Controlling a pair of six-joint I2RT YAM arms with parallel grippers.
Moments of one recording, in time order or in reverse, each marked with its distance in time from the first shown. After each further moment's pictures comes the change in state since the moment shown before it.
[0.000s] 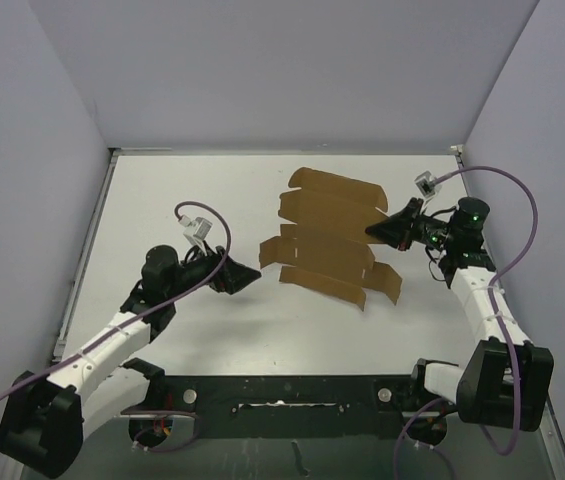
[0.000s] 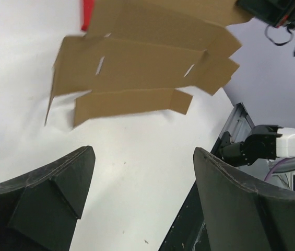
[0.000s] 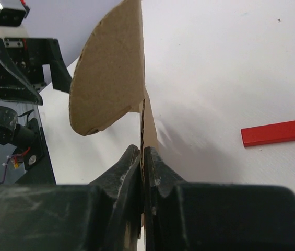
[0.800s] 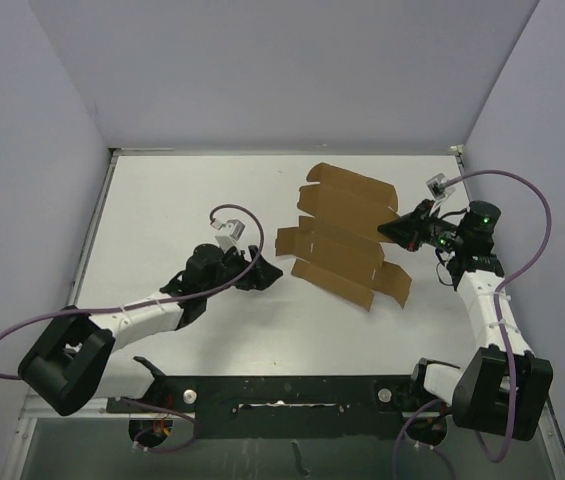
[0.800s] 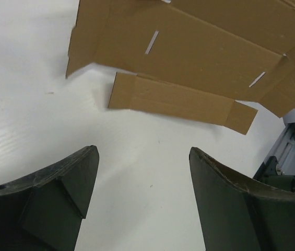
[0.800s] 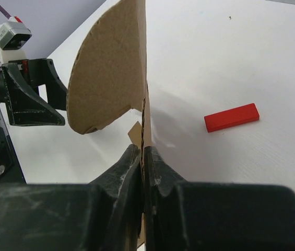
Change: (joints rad) left arm -0.213 0.265 -0.011 0.111 -0.387 -0.062; right arm -0.079 -0.049 0.003 -0.108 0.080 -0.098
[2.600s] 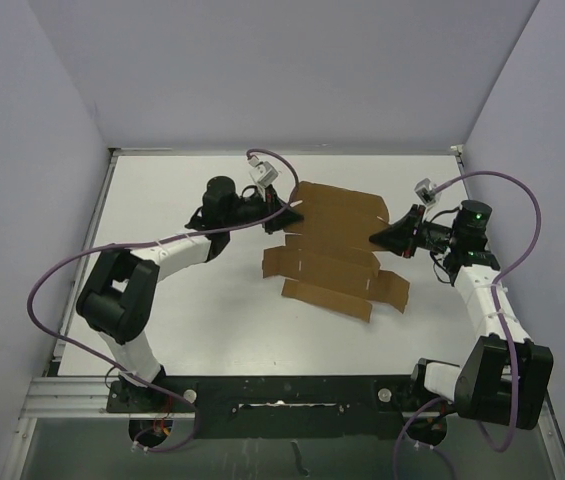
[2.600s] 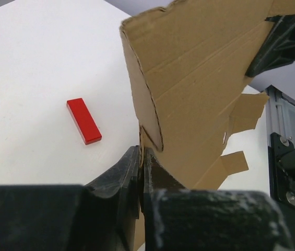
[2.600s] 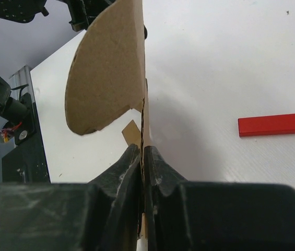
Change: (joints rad) left arm 0.117 0.473 0.610 0.126 0.522 0.357; right arm 0.030 0.062 0.013 -0.068 -0.166 -0.141
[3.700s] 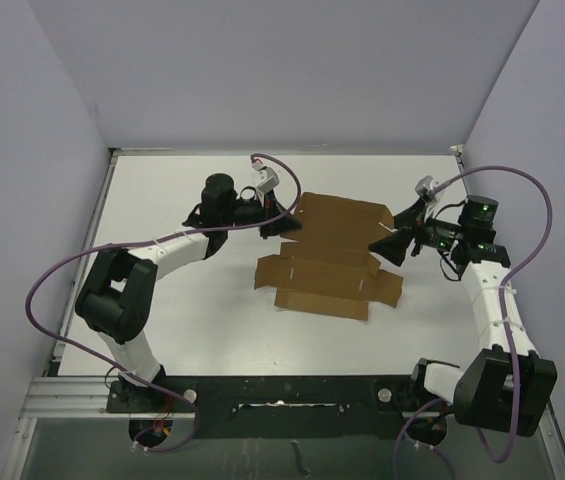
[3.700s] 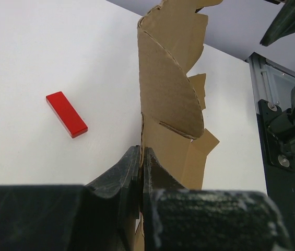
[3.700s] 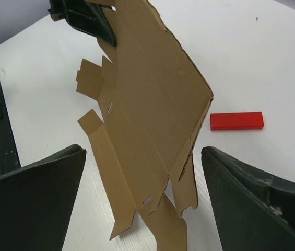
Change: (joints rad) left arm 0.023 0.000 0.018 -0.078 0.172 0.119; right arm -0.015 -0.059 0.112 -0.296 0.059 -0.292
